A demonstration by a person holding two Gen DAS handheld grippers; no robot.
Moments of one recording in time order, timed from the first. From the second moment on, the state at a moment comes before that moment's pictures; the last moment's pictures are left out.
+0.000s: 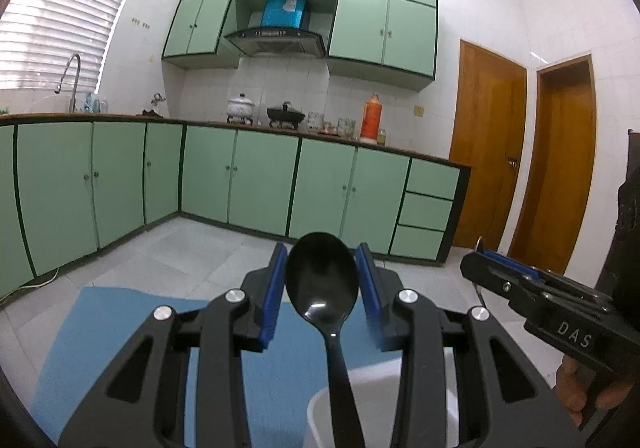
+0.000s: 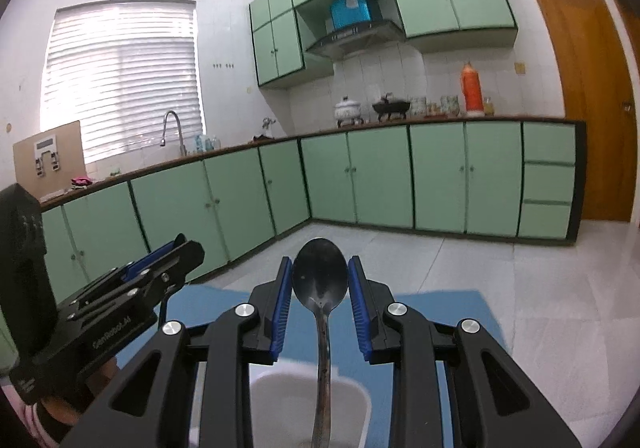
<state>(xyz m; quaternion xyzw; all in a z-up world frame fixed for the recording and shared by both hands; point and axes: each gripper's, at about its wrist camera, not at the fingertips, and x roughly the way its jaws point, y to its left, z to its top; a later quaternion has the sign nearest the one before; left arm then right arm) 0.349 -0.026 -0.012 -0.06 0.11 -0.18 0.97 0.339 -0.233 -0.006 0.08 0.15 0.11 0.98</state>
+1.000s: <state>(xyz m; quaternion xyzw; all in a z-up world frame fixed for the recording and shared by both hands) 0.242 0.017 -0.005 -0.07 0.19 -0.15 0.97 0.241 -0.249 -0.010 0.08 0.17 0.11 0.98</state>
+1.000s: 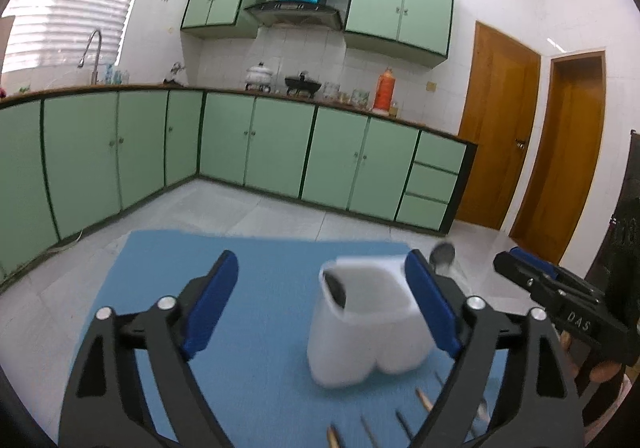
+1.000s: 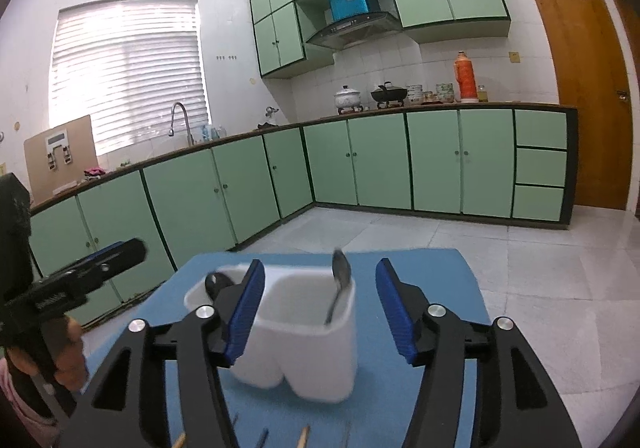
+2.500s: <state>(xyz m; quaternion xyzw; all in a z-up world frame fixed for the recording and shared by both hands) 0.186 0.035 -0.113 -0.04 0.40 -0.09 0.91 0.180 -0.257 -0.117 0.04 0.36 0.07 0.93</state>
